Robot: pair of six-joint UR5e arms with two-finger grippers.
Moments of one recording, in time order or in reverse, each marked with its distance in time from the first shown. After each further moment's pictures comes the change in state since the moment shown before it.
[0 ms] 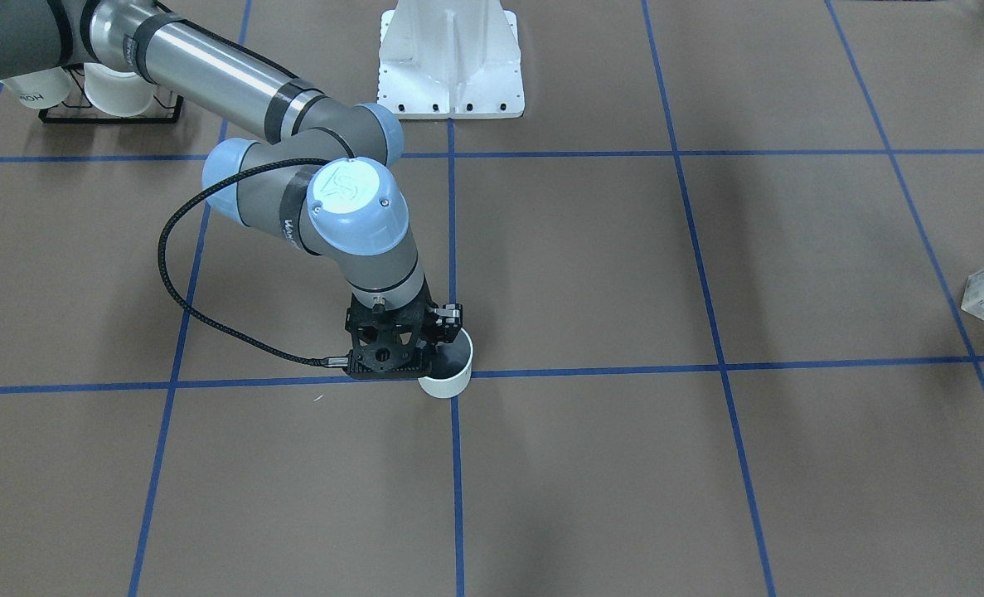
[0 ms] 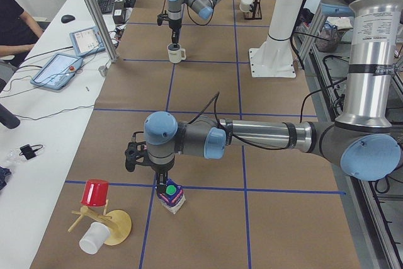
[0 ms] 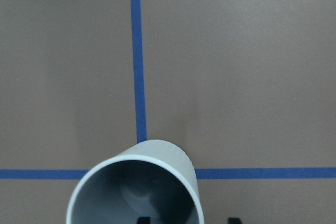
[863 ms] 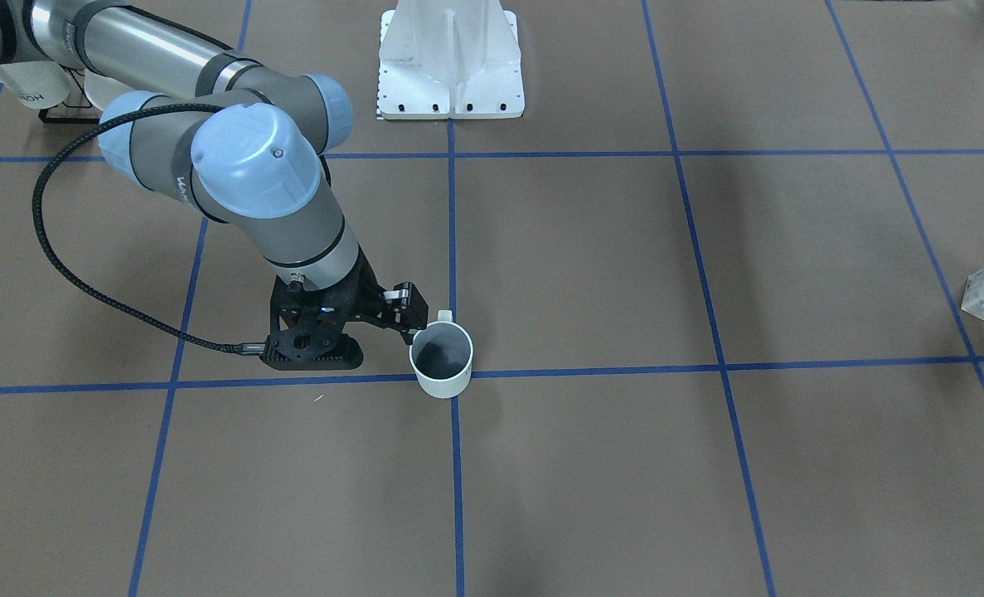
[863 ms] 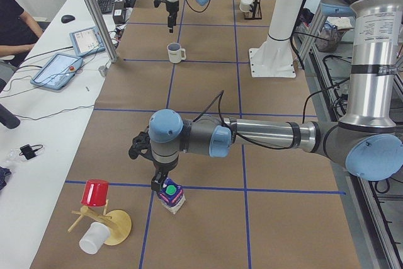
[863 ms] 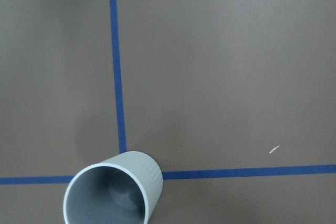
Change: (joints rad) left arm -0.007 0.039 -0.024 0.010 0.009 0.494; right arm 0.098 -0.096 0.196 -0.082 0.064 -0.004
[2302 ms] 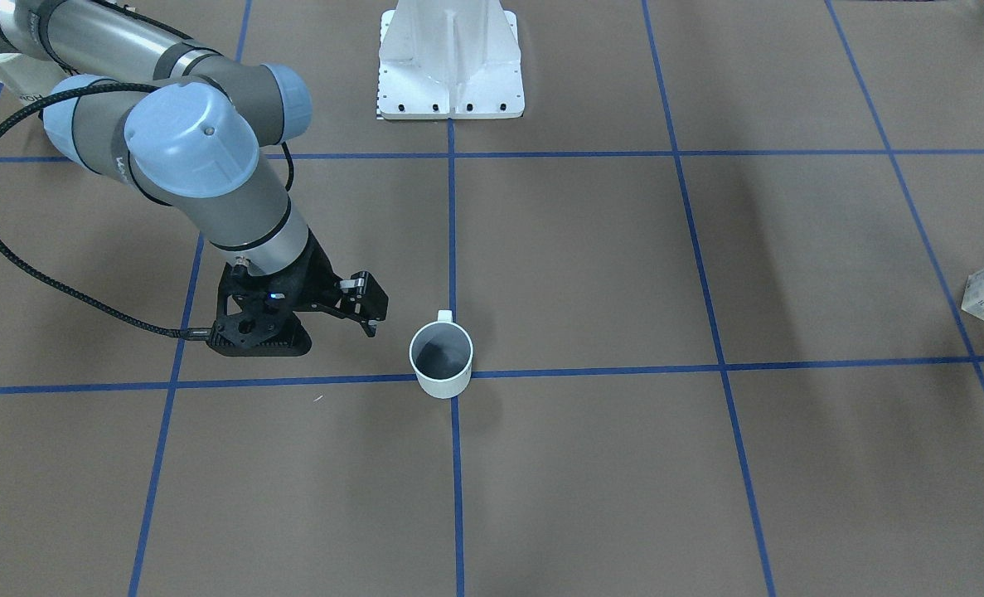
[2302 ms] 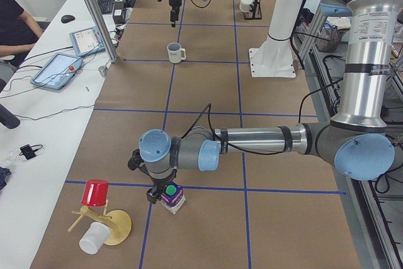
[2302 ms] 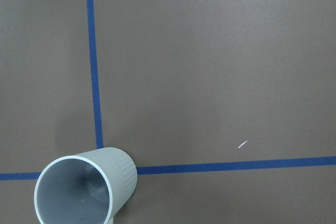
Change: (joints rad) left arm 0.043 -0.060 0.147 -0.019 -0.006 0.116; right arm 0.017 -0.080 0.087 0.005 0.005 0.002
